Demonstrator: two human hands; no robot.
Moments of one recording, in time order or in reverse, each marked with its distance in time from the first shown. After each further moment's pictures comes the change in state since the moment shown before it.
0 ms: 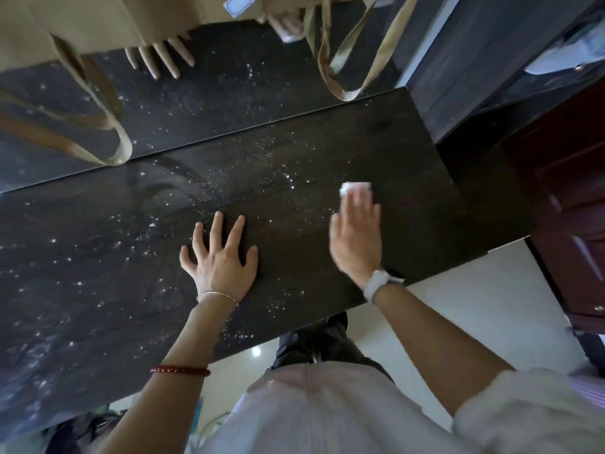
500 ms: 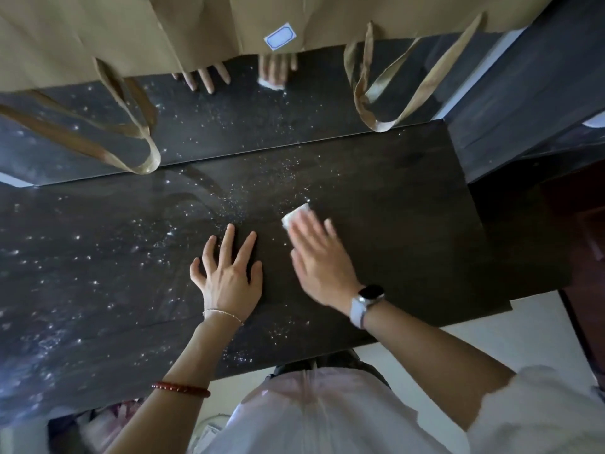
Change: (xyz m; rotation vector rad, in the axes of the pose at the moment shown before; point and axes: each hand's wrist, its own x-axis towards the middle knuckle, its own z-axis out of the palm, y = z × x) left_hand 0.006 0.002 0.000 -0.027 0.070 -0.052; right_hand 0.017 -0.038 0.019 -0.039 -0.162 -0.626
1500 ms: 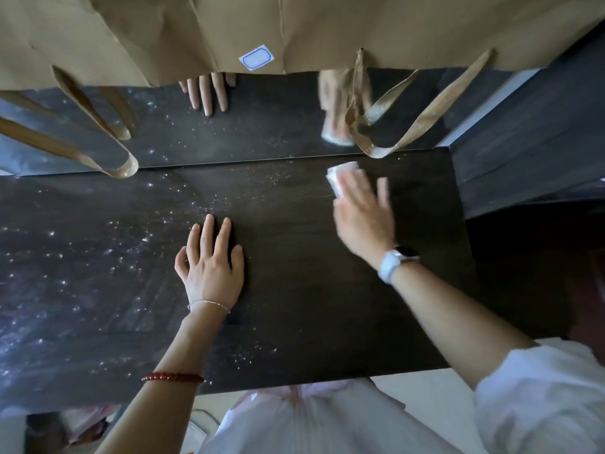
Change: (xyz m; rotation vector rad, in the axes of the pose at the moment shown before) left_hand 0.036 0.030 0.010 -0.059 0.141 -0.170; right_hand 0.073 0.115 -0.035 -0.087 0.046 0.121
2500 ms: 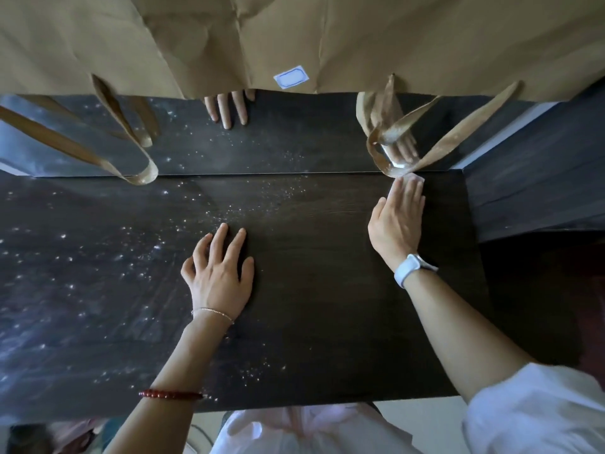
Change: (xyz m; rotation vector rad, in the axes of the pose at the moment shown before) left_hand 0.006 -0.002 -0.011 0.014 -0.051 0.042; right_hand 0.021 0.011 -0.006 0.059 0.049 0.383
